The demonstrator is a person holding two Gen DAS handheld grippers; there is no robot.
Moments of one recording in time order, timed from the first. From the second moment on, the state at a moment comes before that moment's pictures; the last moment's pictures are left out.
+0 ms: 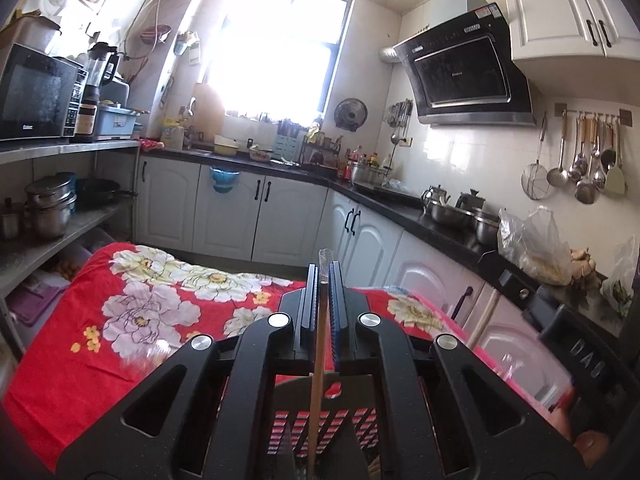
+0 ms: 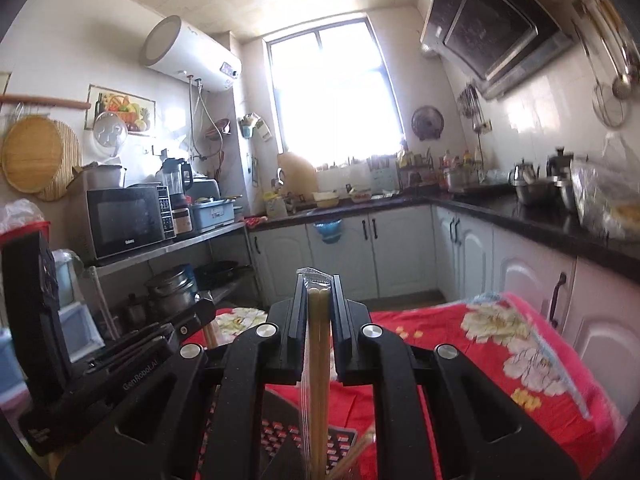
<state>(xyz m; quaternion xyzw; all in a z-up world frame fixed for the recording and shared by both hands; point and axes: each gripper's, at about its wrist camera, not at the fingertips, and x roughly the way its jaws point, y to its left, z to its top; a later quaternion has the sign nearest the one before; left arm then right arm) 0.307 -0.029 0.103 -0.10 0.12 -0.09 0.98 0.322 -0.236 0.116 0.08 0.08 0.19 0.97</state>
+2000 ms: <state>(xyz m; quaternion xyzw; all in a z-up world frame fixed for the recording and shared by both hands) 0.175 0.016 0.101 -0.11 0.19 -0.12 0.97 0.210 -0.258 0.106 0.07 0.19 0.18 0.96</state>
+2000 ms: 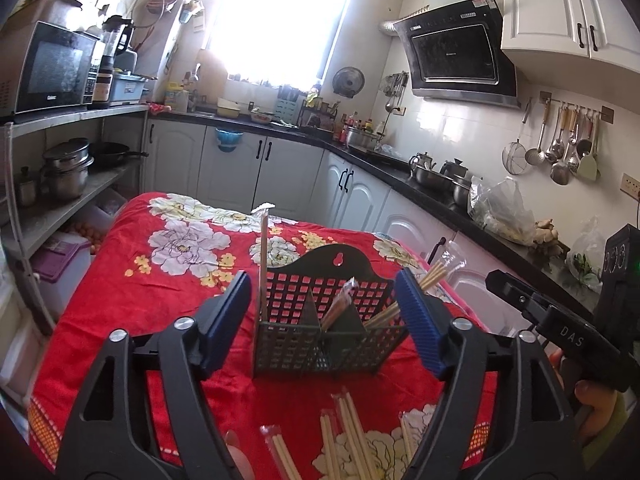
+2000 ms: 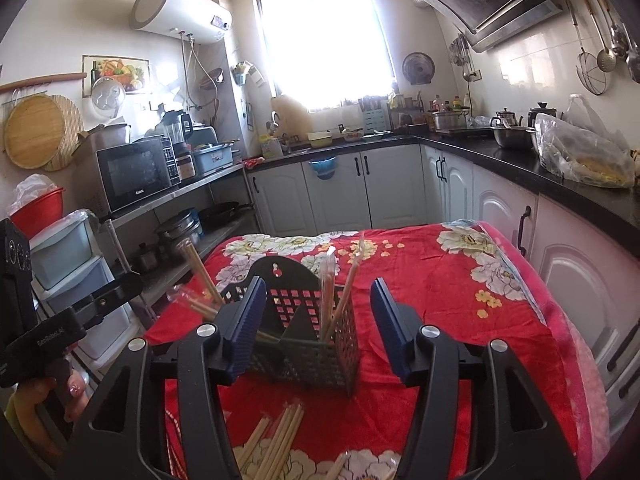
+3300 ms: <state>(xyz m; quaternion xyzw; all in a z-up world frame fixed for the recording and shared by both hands) 0.187 -0.020 -0.027 -0.09 0.41 -0.17 0.89 0.206 -0.244 0.009 0.03 0.37 0.21 0.90</state>
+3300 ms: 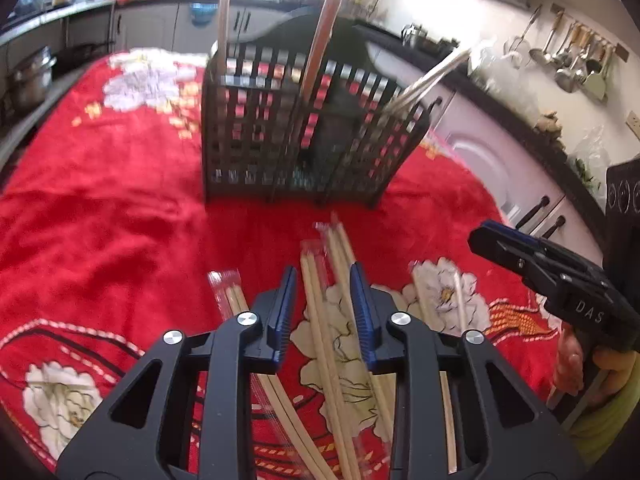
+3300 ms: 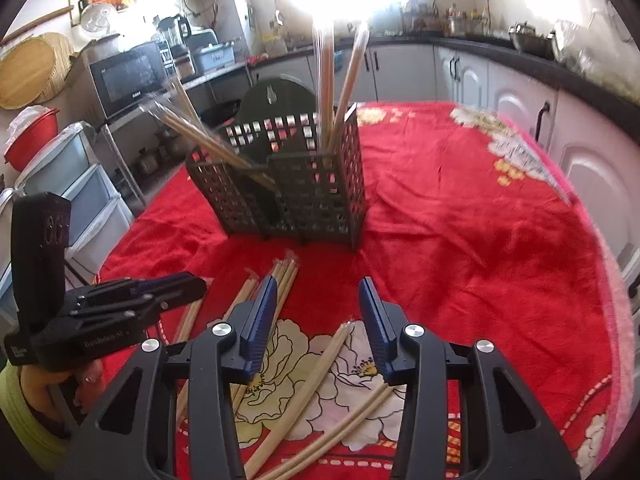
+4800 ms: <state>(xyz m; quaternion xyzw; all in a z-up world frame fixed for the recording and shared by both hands) 0.227 -0.020 -0.059 -0.07 0.47 -0.16 0.86 0.292 -0.197 -0.054 0.01 0.48 0.20 0.86</state>
